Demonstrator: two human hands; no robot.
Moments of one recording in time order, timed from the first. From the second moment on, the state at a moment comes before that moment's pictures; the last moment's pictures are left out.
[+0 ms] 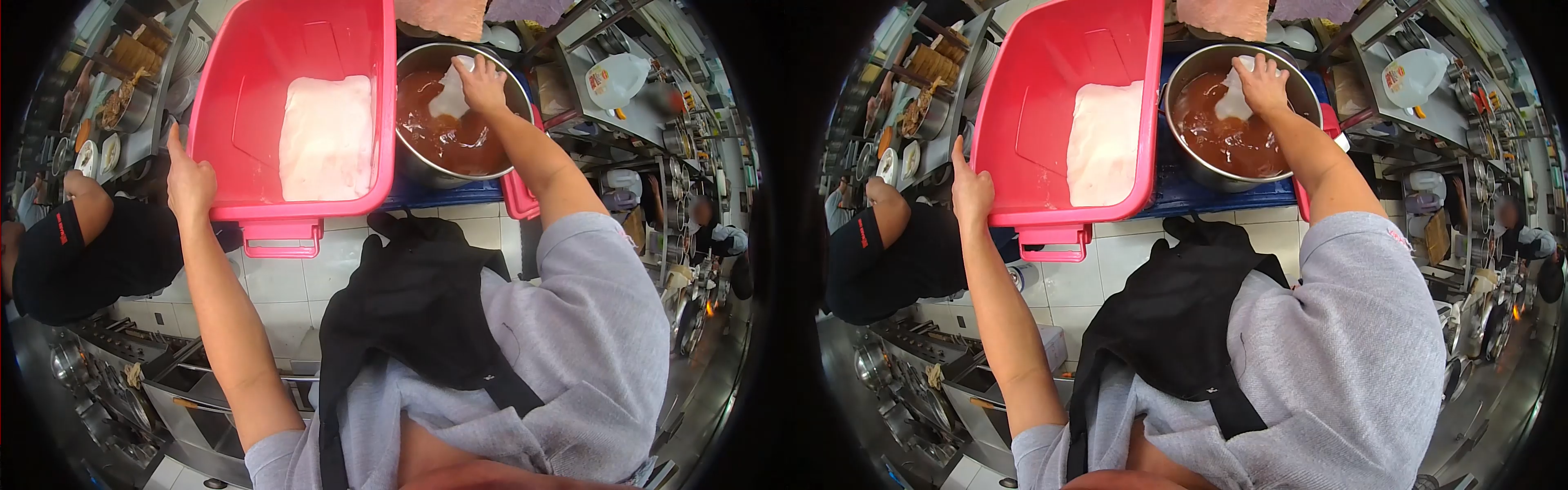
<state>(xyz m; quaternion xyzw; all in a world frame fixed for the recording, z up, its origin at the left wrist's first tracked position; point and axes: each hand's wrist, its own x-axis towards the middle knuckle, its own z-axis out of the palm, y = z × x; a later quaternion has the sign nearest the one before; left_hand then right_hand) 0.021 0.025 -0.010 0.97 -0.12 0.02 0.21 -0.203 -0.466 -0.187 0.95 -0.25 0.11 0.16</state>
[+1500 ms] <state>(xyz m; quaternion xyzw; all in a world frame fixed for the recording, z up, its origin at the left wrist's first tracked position) 0.020 0.026 -0.003 0.97 -0.08 0.01 0.23 0.091 -0.207 -0.111 0.97 0.10 -0.13 0.17</state>
